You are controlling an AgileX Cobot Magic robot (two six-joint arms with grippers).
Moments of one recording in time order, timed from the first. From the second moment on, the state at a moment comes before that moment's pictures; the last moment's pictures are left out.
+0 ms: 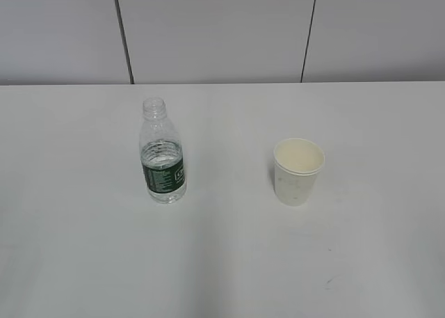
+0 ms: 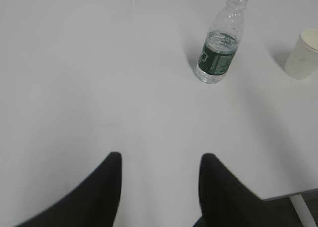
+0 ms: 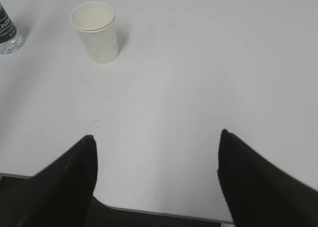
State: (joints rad) left arm -0.09 -0.02 -0.51 -0.11 1.11 0.02; right arm -0.07 -0.02 -0.49 0.13 1.15 -0.13
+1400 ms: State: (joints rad) left arm -0.09 -0.02 -0.51 -0.11 1.11 0.02; right arm -0.07 -0.02 -0.49 0.13 1.15 -0.13
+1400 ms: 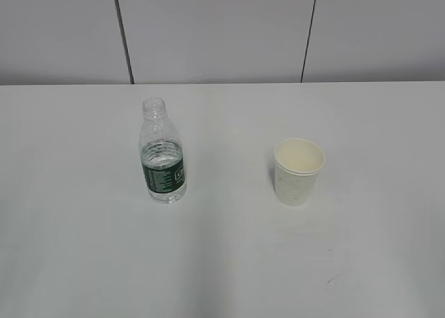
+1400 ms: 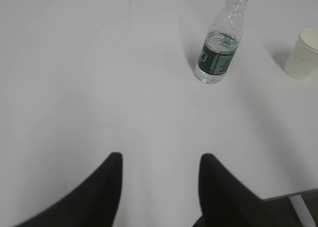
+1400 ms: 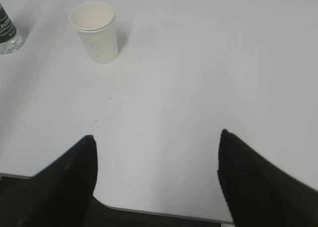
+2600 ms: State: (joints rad) left arm -0.09 -0.02 -0.51 -0.11 1.11 0.02; right arm -0.06 0.33 -0.19 0.14 0.06 -0.28
